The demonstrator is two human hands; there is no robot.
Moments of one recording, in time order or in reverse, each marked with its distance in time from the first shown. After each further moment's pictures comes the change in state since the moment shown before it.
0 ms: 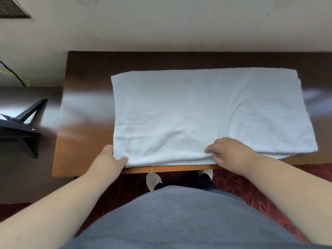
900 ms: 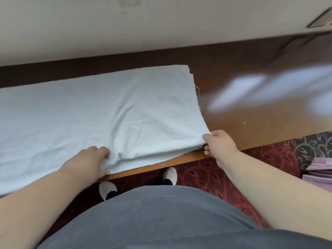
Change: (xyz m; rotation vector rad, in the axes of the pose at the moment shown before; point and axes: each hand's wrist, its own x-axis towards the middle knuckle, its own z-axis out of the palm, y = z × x) left_hand -0.064 0.220 0.192 0.856 -0.193 0.498; right_hand -0.123 0.279 0.032 1.331 0.534 0.968
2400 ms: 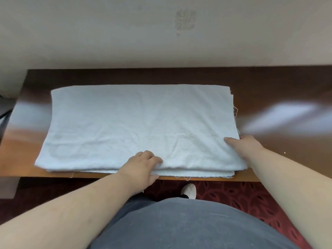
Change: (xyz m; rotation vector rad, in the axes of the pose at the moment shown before) left_hand -0.016 0.064 0.035 -0.069 0.221 0.175; right_hand 0.039 -0.060 0.003 -0.403 -0.192 -0.053
